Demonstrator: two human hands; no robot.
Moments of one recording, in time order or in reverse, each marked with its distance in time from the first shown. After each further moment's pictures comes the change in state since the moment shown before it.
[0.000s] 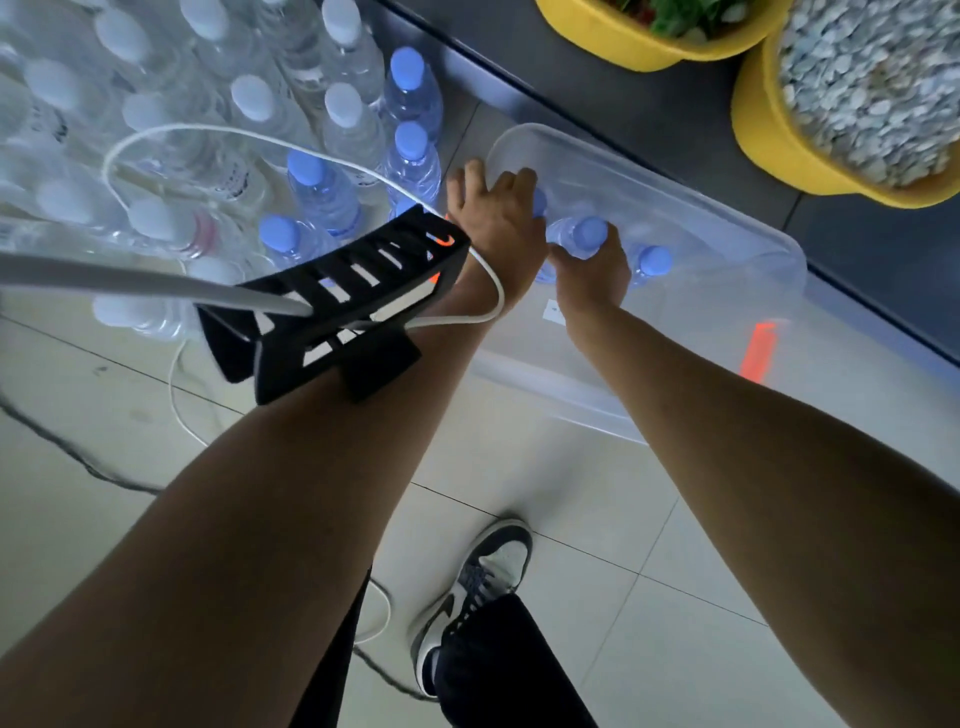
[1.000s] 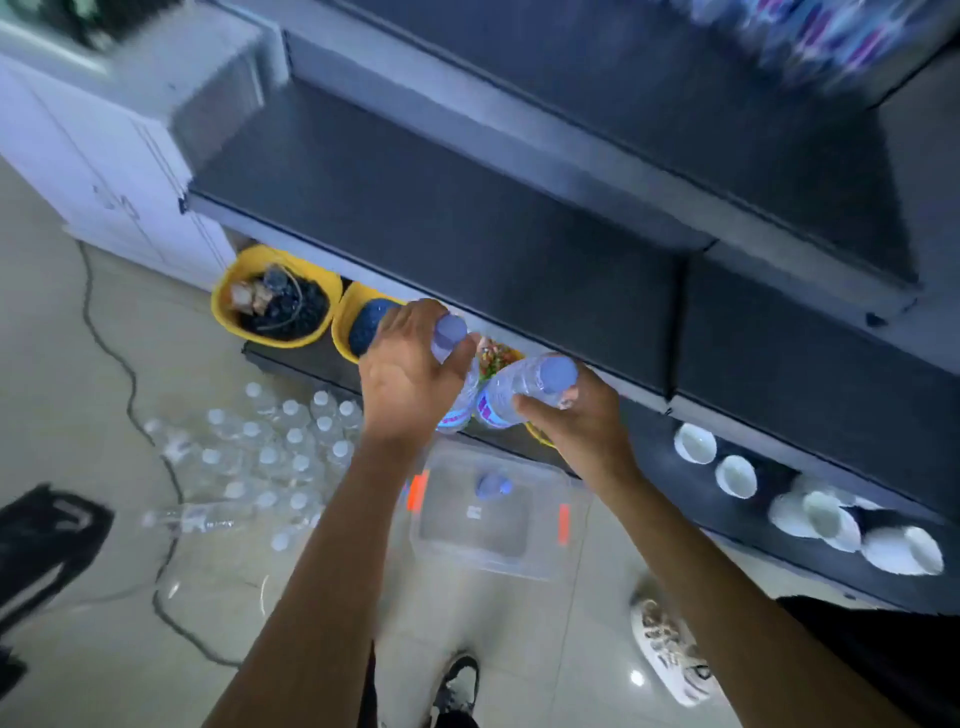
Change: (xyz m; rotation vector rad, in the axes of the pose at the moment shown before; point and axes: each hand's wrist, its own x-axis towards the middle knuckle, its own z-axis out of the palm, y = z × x) left_hand -0.092 0.112 -0.628 -0.616 0.530 0.192; right_hand -0.325 -0.389 -0.398 0.153 0.019 -0.530
